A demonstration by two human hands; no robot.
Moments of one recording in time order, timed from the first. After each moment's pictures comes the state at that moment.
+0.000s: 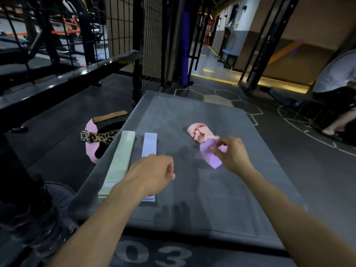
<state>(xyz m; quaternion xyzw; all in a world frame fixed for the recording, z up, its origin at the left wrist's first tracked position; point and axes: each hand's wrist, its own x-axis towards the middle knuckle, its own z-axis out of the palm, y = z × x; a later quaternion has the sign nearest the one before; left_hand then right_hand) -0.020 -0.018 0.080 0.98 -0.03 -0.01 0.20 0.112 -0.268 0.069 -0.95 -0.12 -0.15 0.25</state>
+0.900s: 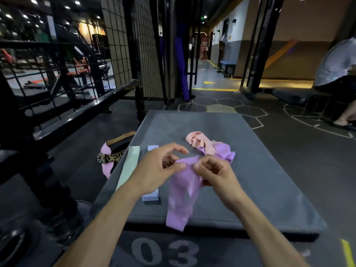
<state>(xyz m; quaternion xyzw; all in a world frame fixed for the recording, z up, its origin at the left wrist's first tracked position) -0.073 -0.054 0.130 0.85 -0.16 0.11 0.49 -0.049 -0.256 0.101 -0.69 -0.22 0.02 0.69</state>
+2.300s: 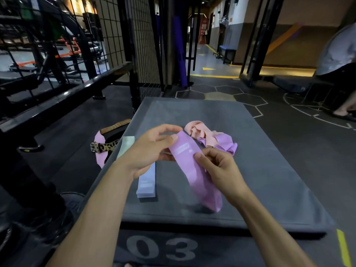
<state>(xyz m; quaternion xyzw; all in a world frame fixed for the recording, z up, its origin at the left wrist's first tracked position) -0.028 -0.046 0.135 0.70 -0.07 -0.03 0.71 -0.022 -0.251 0.088 -0.73 -0.18 -0.01 0.65</state>
